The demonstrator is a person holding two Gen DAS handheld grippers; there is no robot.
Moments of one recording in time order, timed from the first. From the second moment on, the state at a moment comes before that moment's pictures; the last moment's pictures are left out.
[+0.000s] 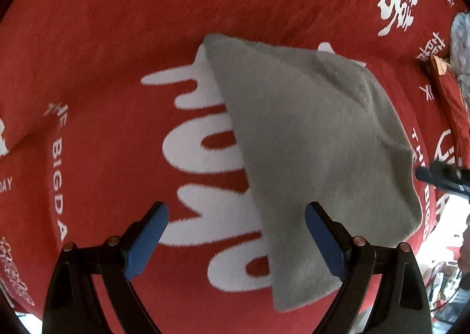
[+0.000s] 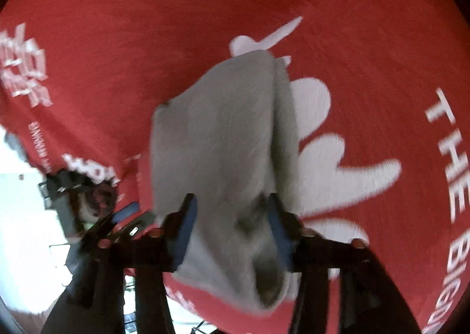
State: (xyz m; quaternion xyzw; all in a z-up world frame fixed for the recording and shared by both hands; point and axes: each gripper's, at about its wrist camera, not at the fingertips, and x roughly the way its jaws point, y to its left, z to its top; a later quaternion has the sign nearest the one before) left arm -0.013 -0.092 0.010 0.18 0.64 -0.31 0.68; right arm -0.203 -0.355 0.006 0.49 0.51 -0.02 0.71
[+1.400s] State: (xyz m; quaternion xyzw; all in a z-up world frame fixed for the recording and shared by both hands) left arm -0.096 -0.086 -0.015 0.22 0.65 -0.27 0.67; right arm -0.174 -0.348 -0.013 0.35 0.60 -0.12 0.71
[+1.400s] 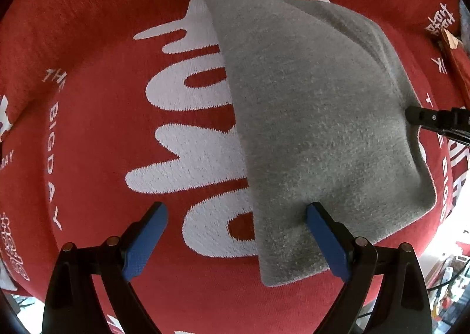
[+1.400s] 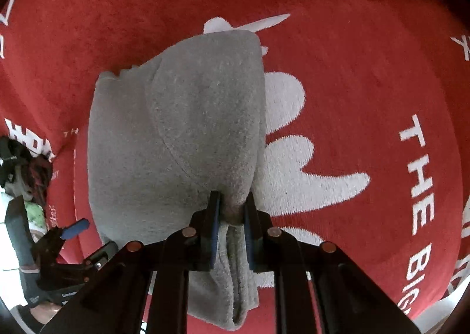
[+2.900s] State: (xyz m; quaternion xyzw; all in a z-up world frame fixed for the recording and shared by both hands) left arm 0.008 -0.087 -0.012 0.01 0.70 -0.31 0.64; right arm -0.227 -0.411 -0.017 0.56 0.50 -0.12 0.64
